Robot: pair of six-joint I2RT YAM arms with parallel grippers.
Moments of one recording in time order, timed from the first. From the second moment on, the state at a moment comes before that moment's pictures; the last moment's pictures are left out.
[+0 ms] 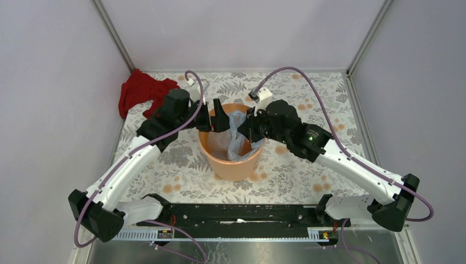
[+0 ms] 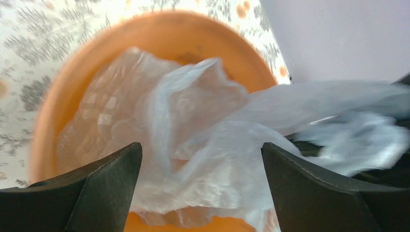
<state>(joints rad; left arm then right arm) -0.53 1.15 1.11 -0.45 0.41 -0.56 0.91 1.22 1.25 -0.44 0.00 0.38</state>
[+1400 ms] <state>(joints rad) -0.54 1.04 1.10 -0.55 0.26 -0.52 0.91 1.12 1.24 -0.44 0.14 0.57</state>
